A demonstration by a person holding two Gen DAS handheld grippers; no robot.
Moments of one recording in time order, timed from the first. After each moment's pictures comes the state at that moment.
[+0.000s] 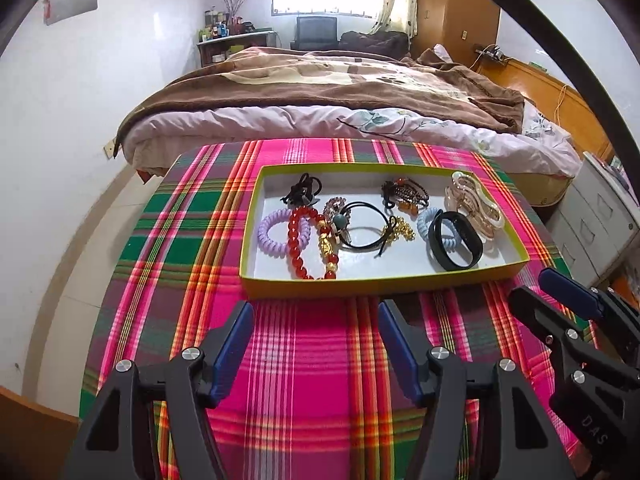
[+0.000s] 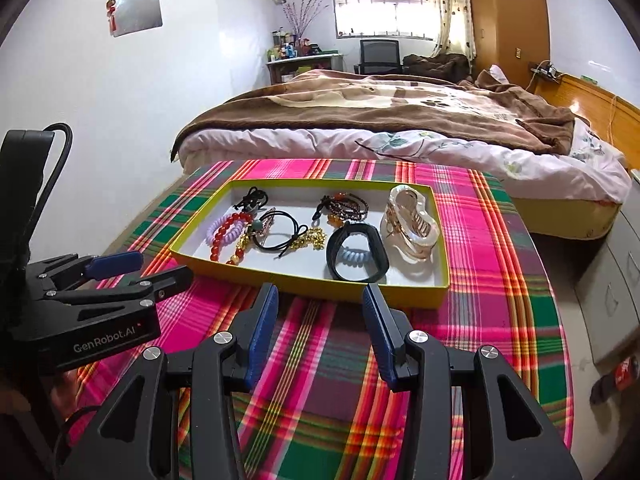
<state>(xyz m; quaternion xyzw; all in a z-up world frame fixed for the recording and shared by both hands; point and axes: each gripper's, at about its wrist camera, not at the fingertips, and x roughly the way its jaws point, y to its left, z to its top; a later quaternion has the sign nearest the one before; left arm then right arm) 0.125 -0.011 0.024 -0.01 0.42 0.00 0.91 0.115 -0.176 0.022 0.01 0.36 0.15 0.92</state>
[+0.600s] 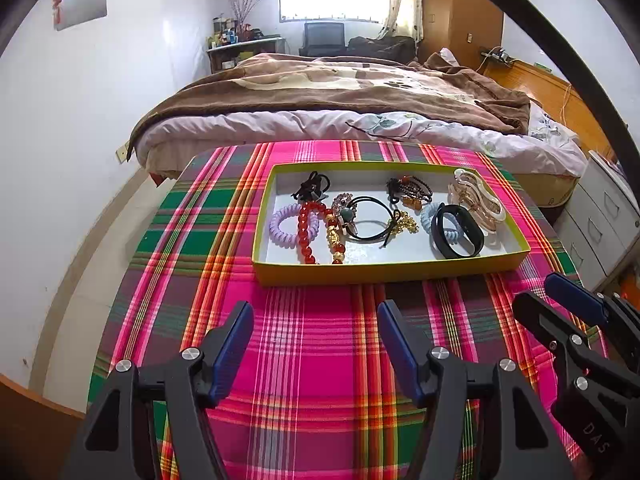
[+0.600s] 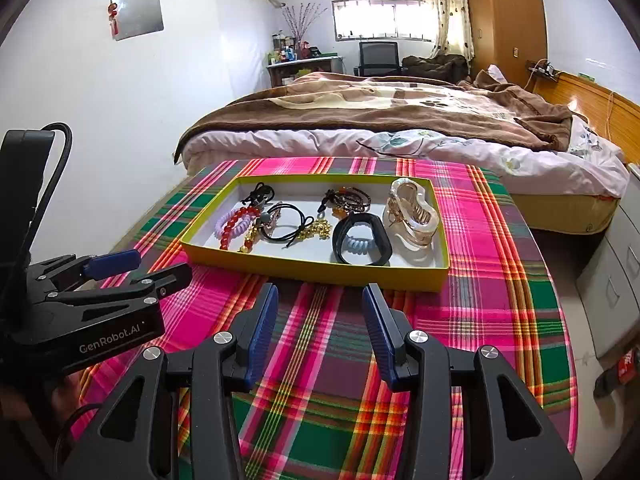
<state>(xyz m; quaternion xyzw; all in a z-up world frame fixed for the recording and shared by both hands) 0.106 -0.013 0.025 0.00 0.41 0.02 0.91 0.099 -0.176 0.019 0.01 0.35 0.16 0.92</state>
